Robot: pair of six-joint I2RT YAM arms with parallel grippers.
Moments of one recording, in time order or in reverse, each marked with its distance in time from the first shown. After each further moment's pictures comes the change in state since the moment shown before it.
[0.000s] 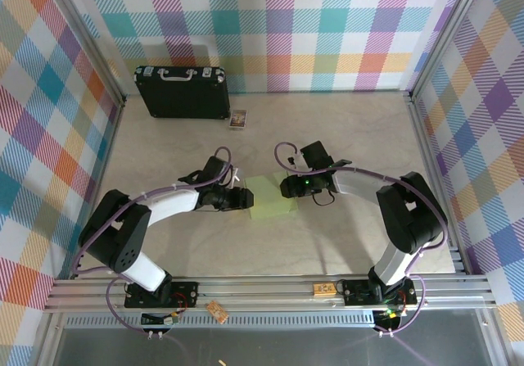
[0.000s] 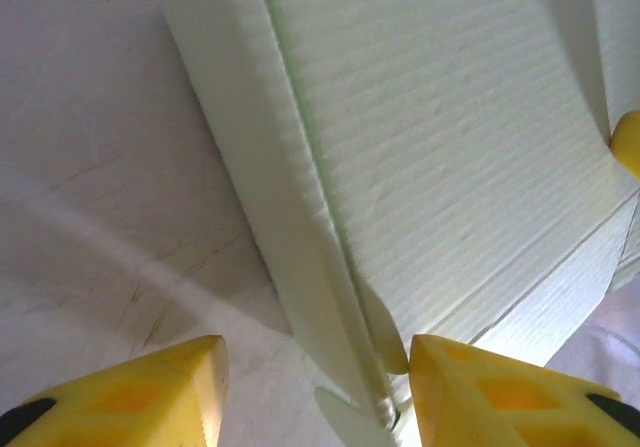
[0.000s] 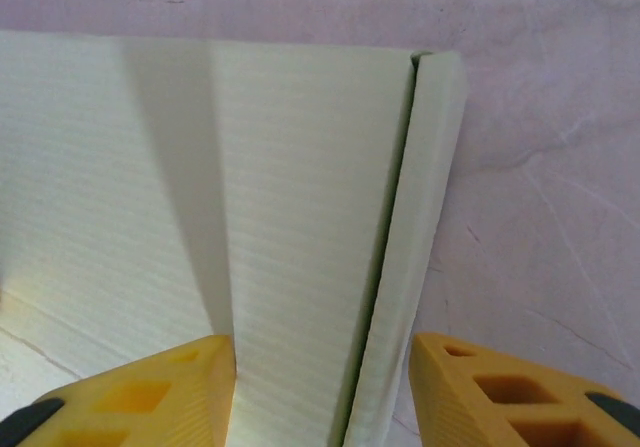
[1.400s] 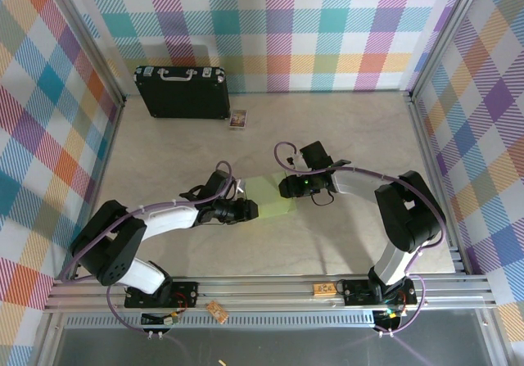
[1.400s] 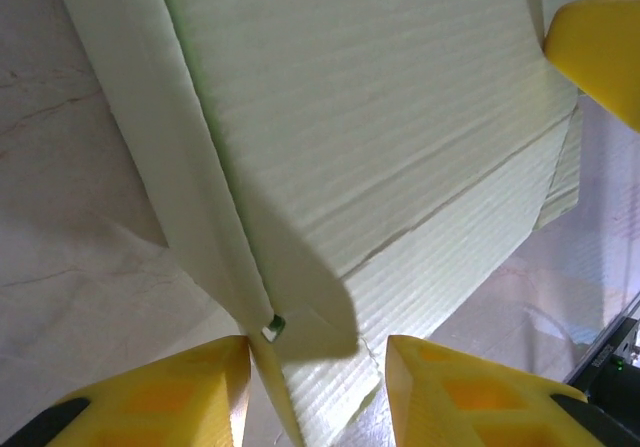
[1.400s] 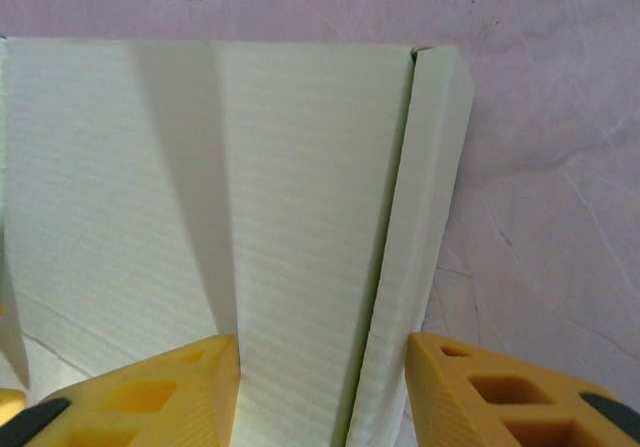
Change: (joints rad) left arm -0.111 -0.068 -0.139 0.172 0.034 -0.206; right arm 0.000 0.011 0.001 0.014 -0.037 0.018
